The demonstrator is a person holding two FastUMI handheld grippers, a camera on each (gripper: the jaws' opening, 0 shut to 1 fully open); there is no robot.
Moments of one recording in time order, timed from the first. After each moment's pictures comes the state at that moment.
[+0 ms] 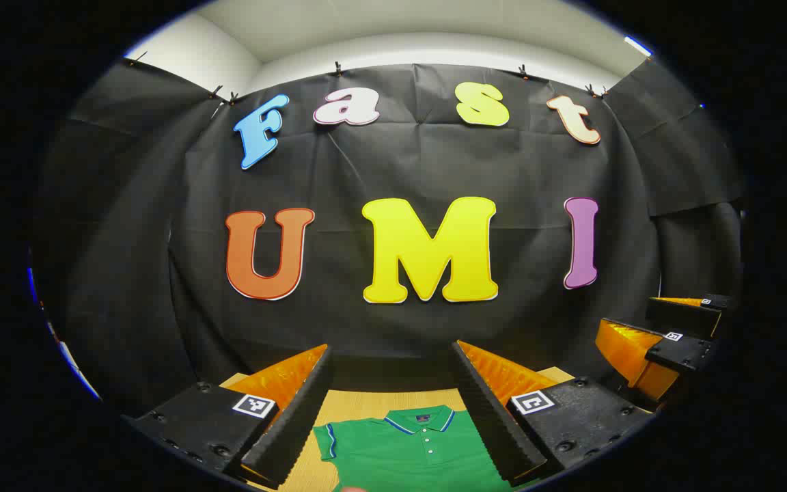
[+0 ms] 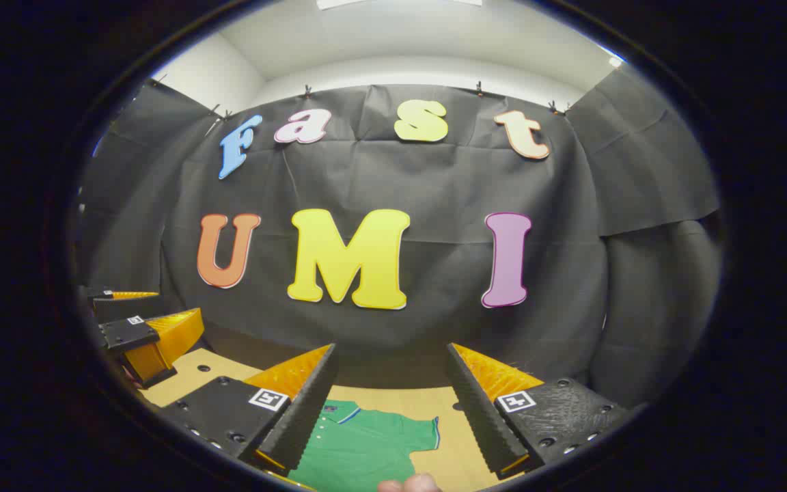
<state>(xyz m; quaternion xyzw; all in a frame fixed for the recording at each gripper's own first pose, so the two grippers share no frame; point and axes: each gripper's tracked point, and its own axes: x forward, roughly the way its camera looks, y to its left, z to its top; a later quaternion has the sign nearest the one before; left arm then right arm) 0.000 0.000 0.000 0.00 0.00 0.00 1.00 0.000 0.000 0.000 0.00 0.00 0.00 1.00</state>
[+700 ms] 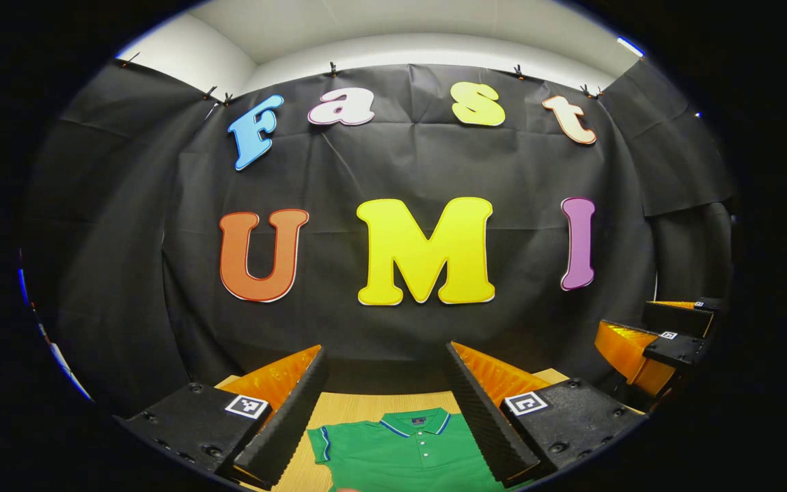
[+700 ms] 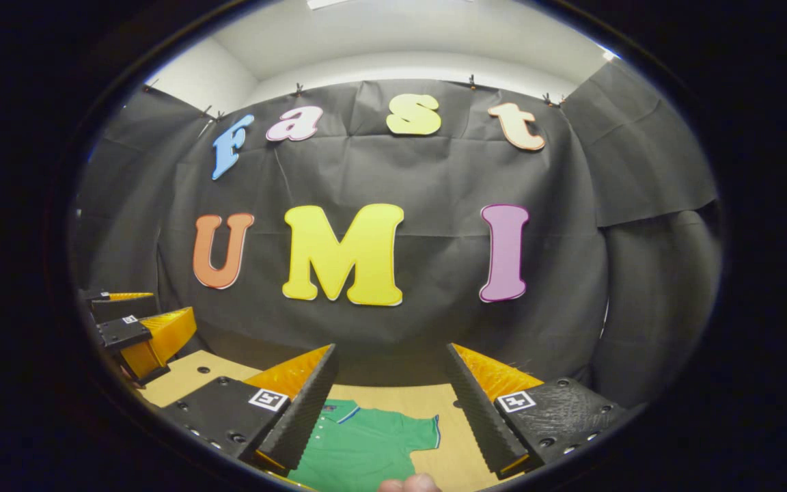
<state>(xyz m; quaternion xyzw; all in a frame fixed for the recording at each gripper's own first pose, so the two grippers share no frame) 0.004 -0.001 0.000 0.01 0.00 0.01 1.00 0.011 -0.006 -0.007 0.01 0.01 0.00 1.00</state>
